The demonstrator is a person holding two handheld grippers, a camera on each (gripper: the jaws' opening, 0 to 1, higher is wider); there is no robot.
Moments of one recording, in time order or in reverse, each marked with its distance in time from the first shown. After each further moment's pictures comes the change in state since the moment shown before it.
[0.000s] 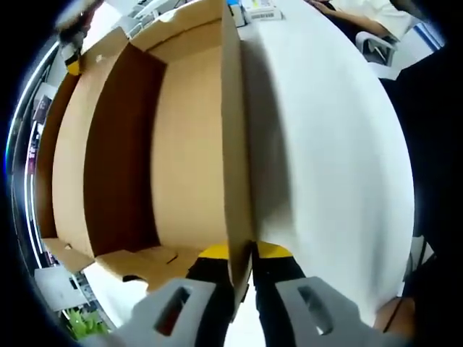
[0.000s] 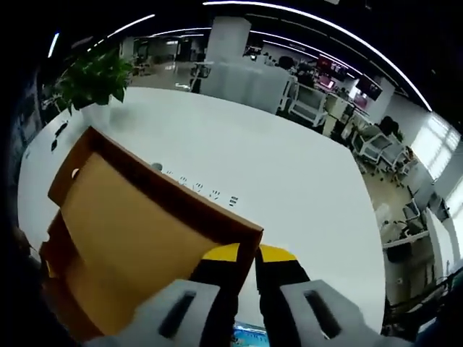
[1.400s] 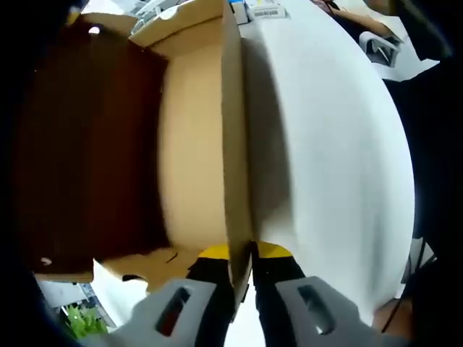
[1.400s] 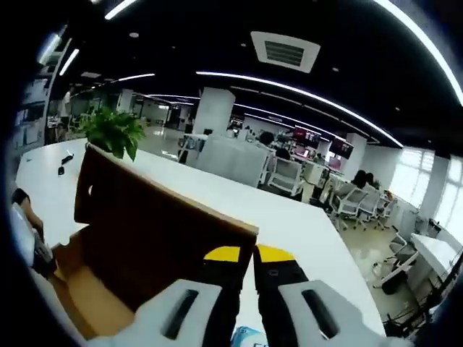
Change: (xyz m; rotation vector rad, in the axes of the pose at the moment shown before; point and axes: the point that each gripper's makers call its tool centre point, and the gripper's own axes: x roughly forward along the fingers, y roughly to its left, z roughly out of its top) left arm -0.001 -0.002 -0.001 -0.018 0.019 0.004; right arm -0.114 0.013 0.007 -0.004 -0.448 -0.130
